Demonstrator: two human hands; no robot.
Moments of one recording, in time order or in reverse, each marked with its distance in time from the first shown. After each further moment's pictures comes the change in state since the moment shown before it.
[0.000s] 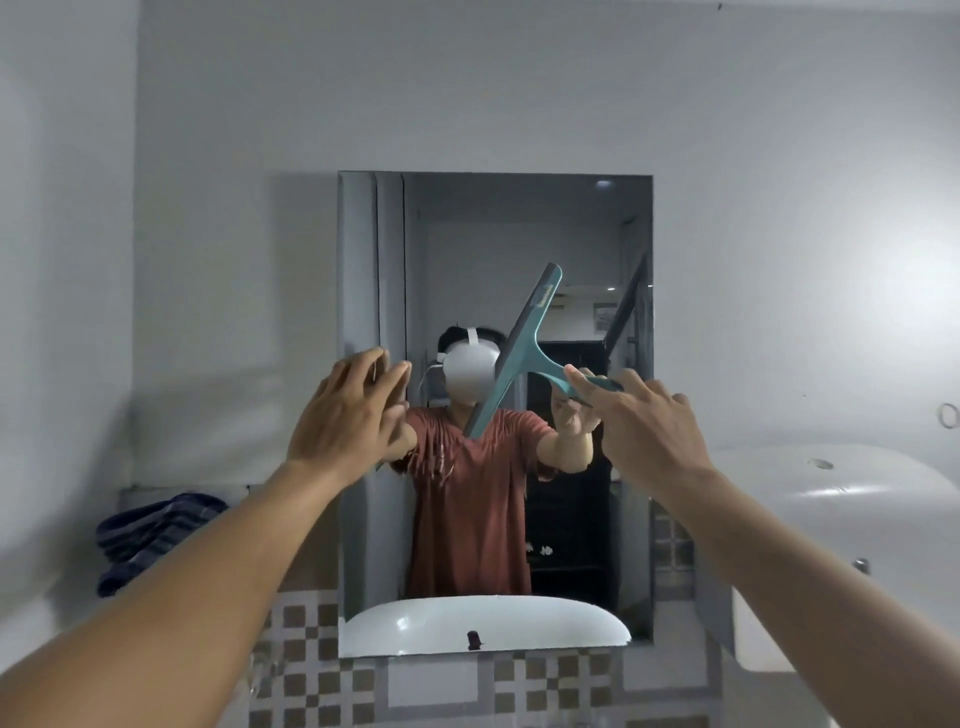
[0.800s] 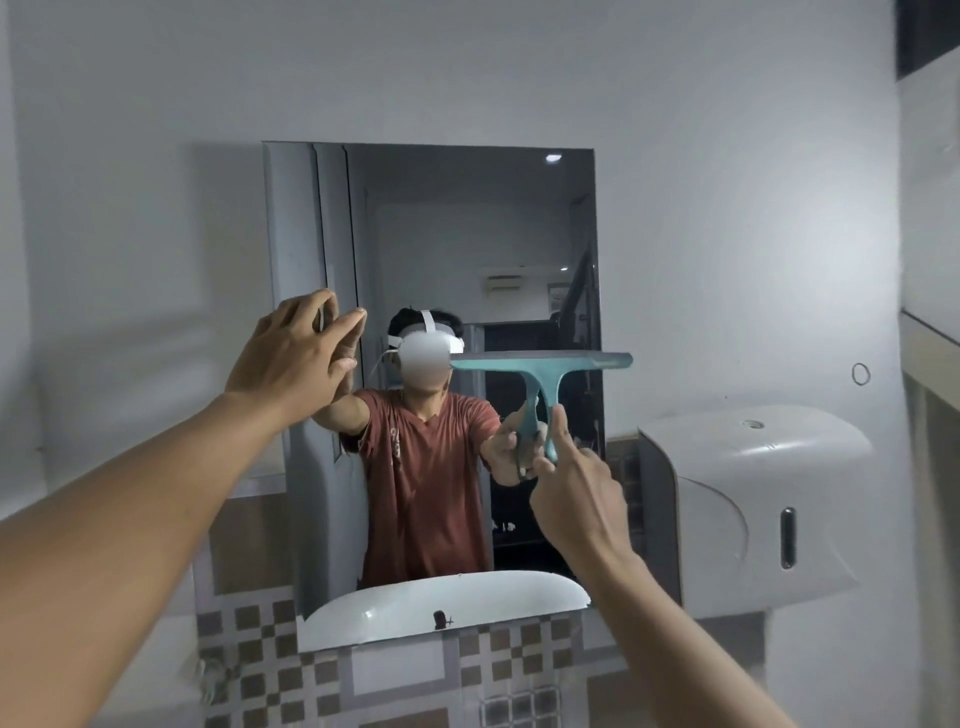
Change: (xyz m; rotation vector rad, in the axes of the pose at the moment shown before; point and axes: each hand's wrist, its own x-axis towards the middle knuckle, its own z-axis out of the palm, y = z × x) left_hand 0.046 -0.007 -0.022 0.112 -0.079 0.070; right_hand -0.067 -0.043 0.055 0.401 0.018 0.400
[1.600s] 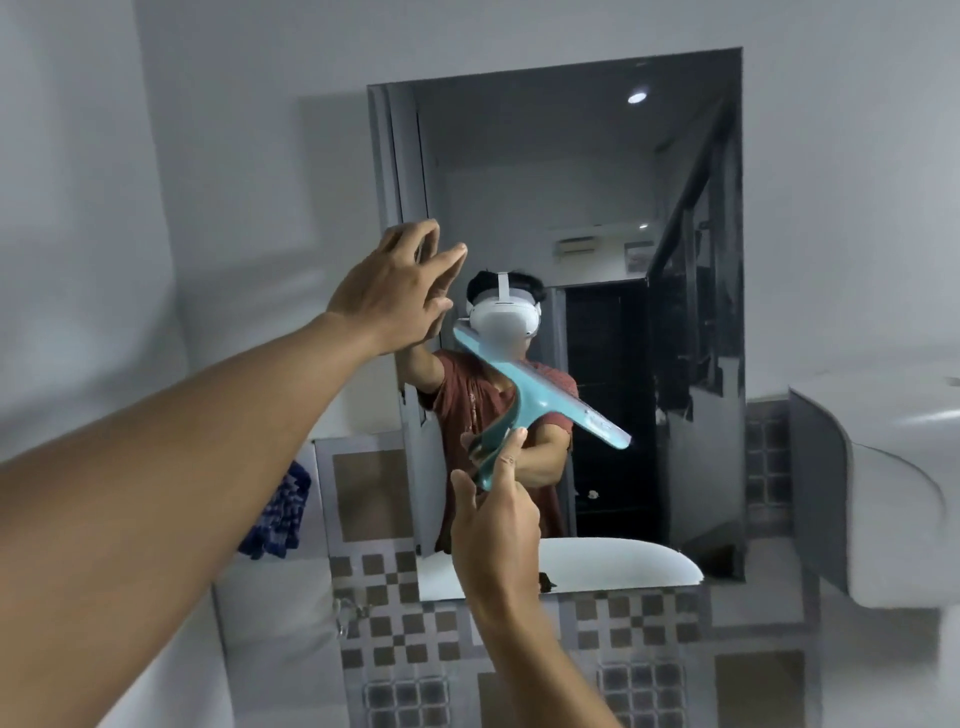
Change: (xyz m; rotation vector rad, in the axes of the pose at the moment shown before) left_hand 0.015 -0.032 -0.008 -0.024 -0.047 0.101; right_hand -0.091 -0.141 0.123 0.611 -0.106 0.084
